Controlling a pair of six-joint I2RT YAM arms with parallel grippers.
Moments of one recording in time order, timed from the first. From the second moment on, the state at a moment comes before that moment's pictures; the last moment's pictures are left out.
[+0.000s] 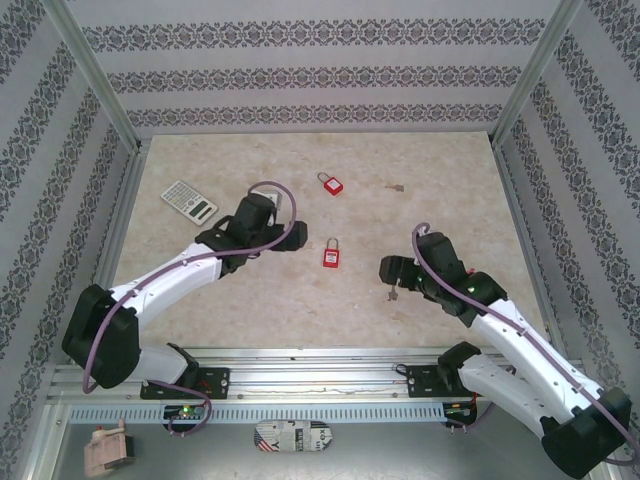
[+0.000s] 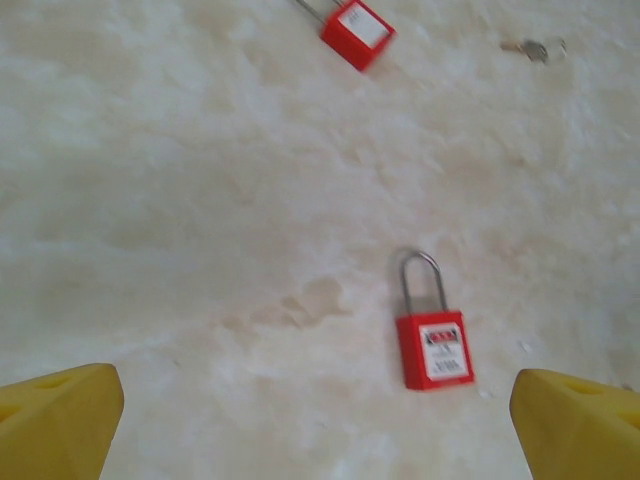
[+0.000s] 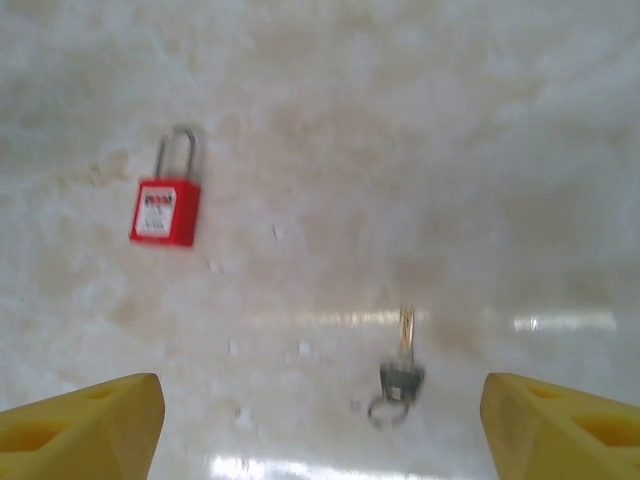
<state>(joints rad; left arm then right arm) -0.58 1.38 0.94 -0.31 -0.04 -0.49 0.51 0.81 0.67 -0.76 0.05 0.63</state>
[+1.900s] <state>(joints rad) -0.64 1.32 0.82 -0.25 -0.05 -0.56 0.41 1.23 0.55 -0.60 -0.14 0.78</state>
